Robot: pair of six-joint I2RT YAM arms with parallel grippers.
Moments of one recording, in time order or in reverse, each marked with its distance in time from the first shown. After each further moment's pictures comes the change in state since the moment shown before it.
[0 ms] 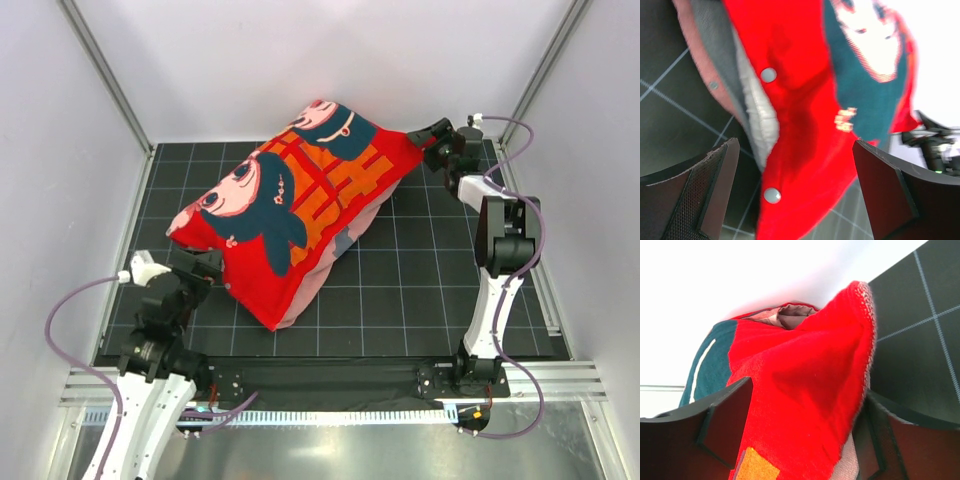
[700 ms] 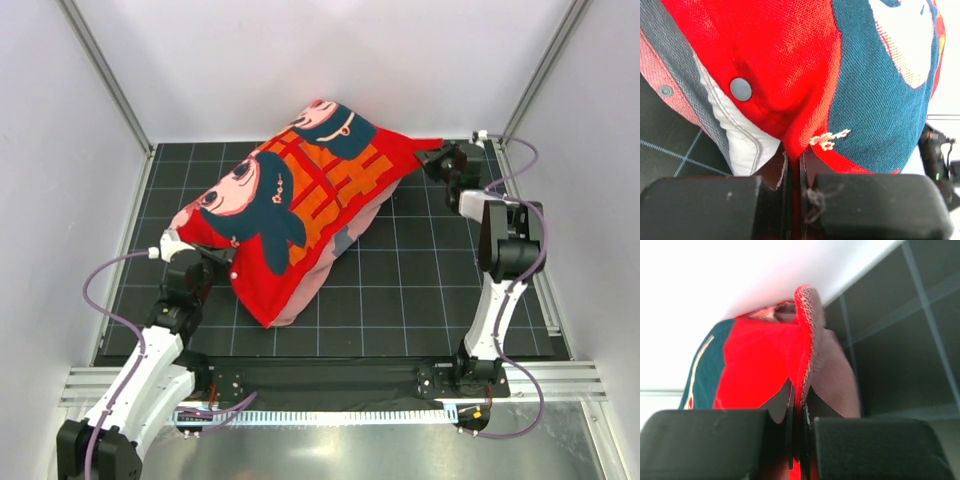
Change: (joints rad) left arm 0.000 0.417 -0.132 0.500 0.130 -0.023; right arm -0.010 -0.011 -0.110 0.134 0.008 0.061
